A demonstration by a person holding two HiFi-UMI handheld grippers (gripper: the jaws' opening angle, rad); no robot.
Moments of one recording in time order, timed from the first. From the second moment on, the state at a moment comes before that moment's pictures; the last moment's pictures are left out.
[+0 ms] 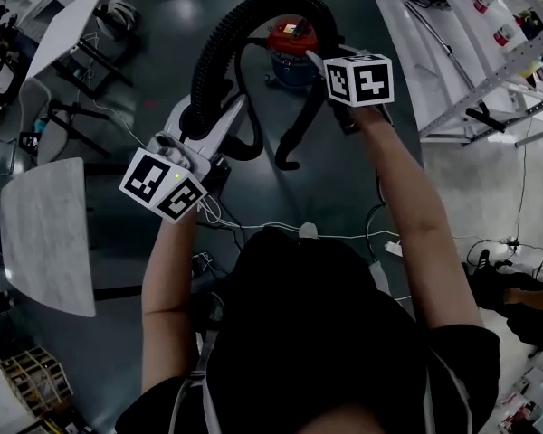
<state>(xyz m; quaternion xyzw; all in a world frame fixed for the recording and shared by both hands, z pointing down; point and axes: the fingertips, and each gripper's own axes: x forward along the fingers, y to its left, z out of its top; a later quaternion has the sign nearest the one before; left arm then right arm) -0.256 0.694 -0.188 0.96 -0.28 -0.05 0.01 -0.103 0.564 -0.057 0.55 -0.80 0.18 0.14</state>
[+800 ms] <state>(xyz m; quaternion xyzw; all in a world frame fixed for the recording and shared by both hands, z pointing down) -0.249 0.612 -0.131 0.96 -0.28 -0.05 0.05 -0.068 0.519 -0.093 0.60 -0.77 0.18 0.11</state>
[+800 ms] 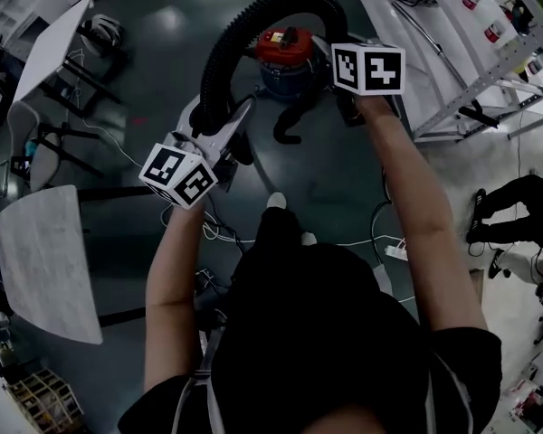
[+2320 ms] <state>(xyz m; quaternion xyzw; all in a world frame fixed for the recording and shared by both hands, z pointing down) -0.236 0.427 -0.104 0.98 -0.17 -0.03 0.07 -0.074 0.378 -0.075 0.62 -0.73 0.27 0.08</state>
